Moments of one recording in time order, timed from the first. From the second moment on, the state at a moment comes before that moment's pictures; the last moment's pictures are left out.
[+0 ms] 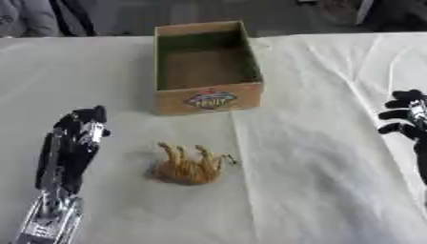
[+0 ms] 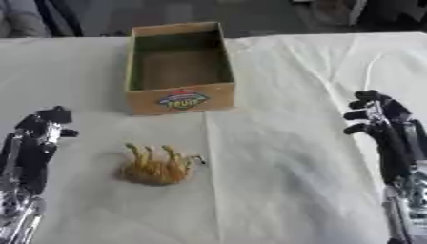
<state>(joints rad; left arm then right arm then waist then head) -0.22 0.25 -0.13 -1.74 0.02 -0.05 0.17 -0.10 -0.20 -0.15 -1.86 -0.02 0.06 -0.04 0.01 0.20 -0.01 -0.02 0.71</state>
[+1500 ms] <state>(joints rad) -0.64 0.63 -0.49 -1.76 -0.47 0.13 -0.61 -0.10 -0.20 -0.14 -1.86 -0.02 0.07 -0.03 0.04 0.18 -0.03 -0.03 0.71</state>
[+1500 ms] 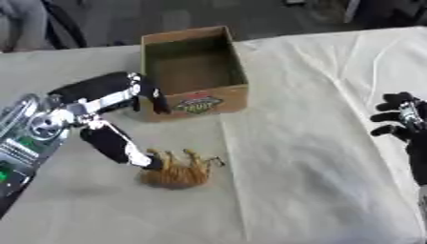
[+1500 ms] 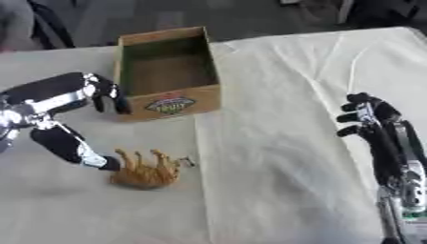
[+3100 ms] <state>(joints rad) -0.66 0.49 -0.57 -1.52 -0.58 0.06 -0.59 -0.10 -0.20 -0.14 -1.85 -0.02 0.07 -0.02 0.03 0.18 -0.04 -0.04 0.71</state>
